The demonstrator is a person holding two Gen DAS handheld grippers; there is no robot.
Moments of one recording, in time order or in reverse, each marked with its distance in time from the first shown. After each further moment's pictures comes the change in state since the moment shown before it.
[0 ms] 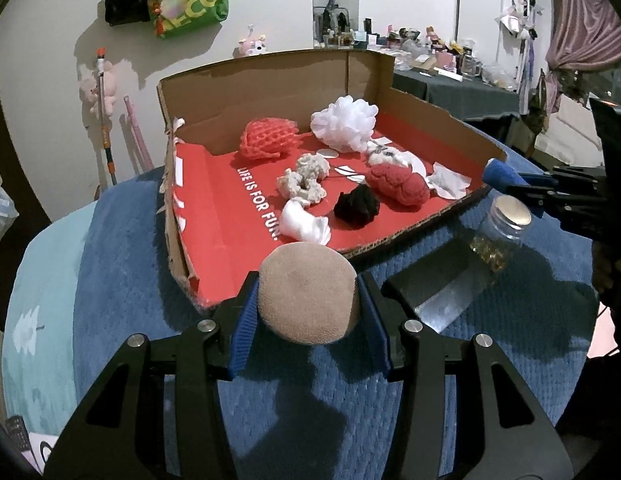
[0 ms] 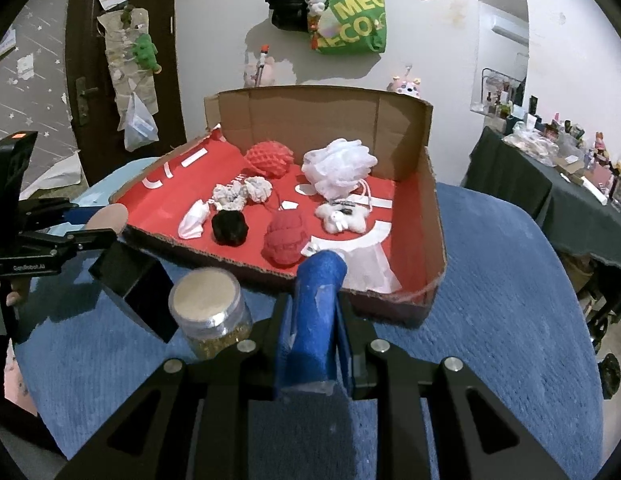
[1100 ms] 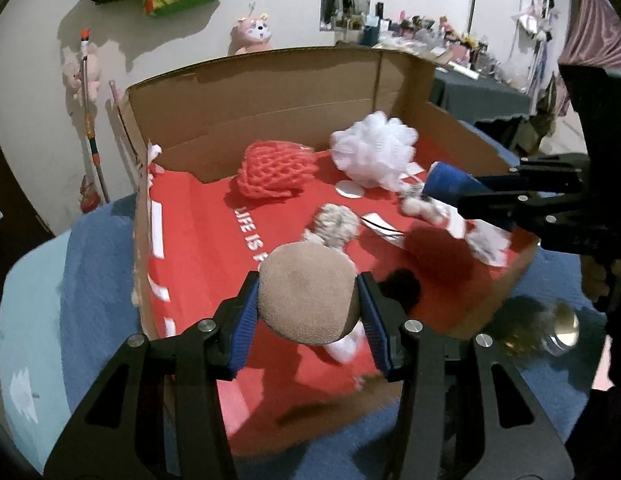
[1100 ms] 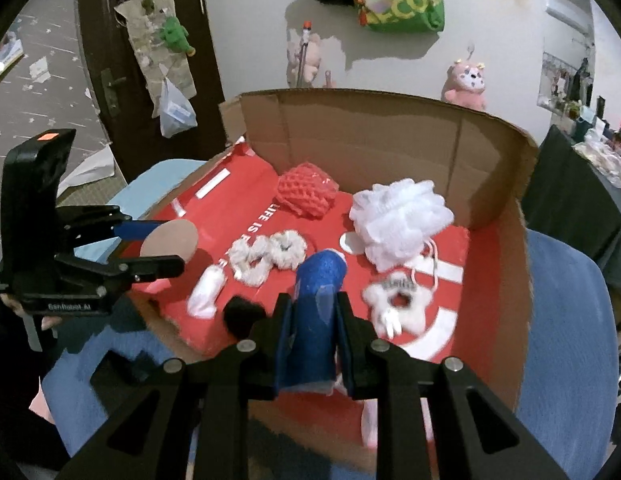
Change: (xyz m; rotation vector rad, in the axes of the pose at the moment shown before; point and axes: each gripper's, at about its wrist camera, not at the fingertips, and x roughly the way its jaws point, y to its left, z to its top) left arm 0.066 0.024 0.080 -0.042 0.085 -0.041; right arm 0.090 0.000 0.106 -0.048 0.129 0.202
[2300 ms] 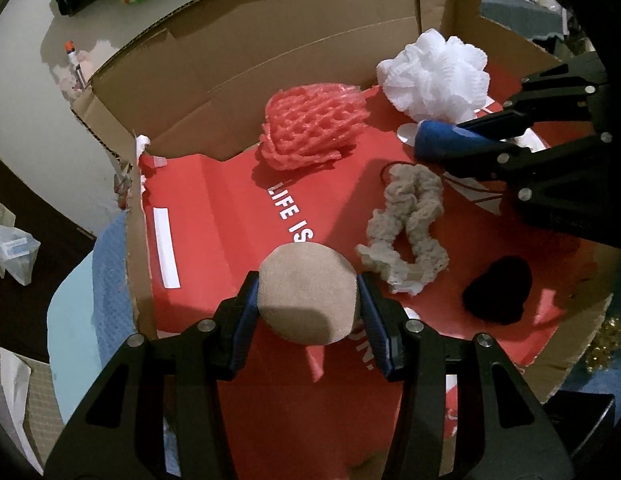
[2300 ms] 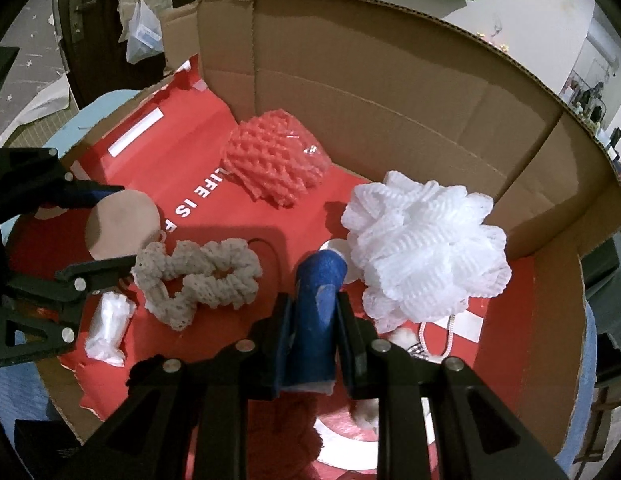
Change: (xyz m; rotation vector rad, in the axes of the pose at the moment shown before) left arm 0.072 0.011 0.025 0.161 0.231 0.206; right arm 0.103 0.007 0.040 -0.127 0.233 -0.170
